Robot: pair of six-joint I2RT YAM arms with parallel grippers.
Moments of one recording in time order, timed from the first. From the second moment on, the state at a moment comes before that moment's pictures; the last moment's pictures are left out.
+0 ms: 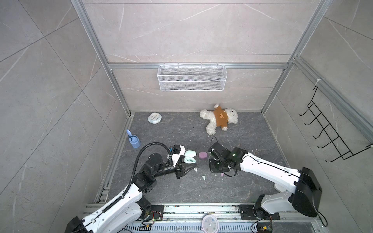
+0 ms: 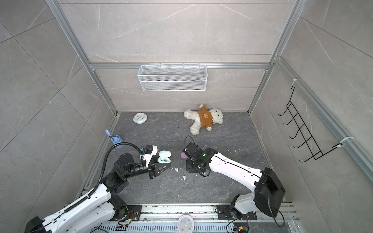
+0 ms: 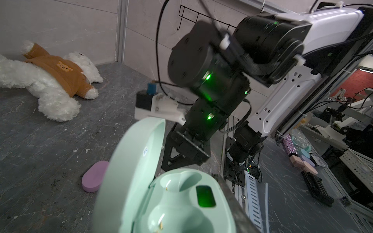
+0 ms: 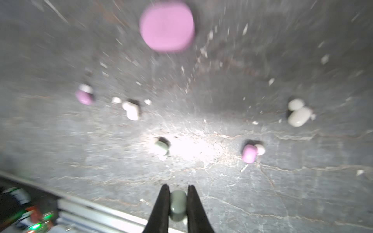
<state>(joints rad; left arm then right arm) -0.69 0.84 0.48 0.23 0.64 -0.24 0.84 1.35 1.07 -0.86 0.01 0.77</state>
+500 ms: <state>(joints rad) -0.67 1.29 0.77 0.62 0.90 -0.27 0.72 1.04 1.36 -0.89 -0.19 0.69</state>
